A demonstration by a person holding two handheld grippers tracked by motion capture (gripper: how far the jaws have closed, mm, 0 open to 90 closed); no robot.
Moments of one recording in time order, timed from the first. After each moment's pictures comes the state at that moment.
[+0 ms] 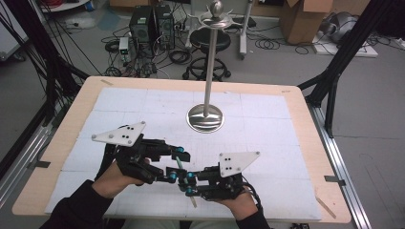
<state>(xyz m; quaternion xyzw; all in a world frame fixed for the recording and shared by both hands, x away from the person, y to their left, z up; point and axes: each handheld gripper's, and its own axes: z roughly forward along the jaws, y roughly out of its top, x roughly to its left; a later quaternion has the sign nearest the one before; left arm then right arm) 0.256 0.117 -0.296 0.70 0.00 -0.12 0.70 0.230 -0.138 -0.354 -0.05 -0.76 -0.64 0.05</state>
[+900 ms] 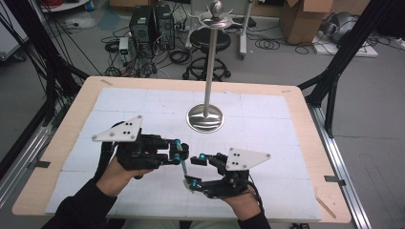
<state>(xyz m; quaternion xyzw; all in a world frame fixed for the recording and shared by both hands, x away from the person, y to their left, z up) 0.262 0.120 -0.294 0.72 0.08 -0.01 0.69 0.228 -0.148 -0.348 -0.14 -0.76 -0.64 -0.05</state>
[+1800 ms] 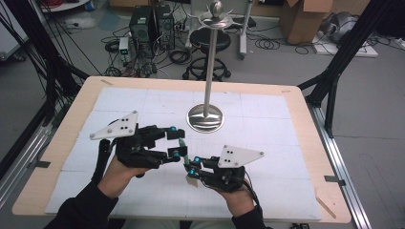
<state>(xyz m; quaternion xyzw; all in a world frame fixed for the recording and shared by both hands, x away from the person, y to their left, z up) 0.262 0.128 -0.290 0.69 0.13 0.04 0.71 0.234 -0.140 -0.346 -0.16 -0.77 -0.61 -0.07</state>
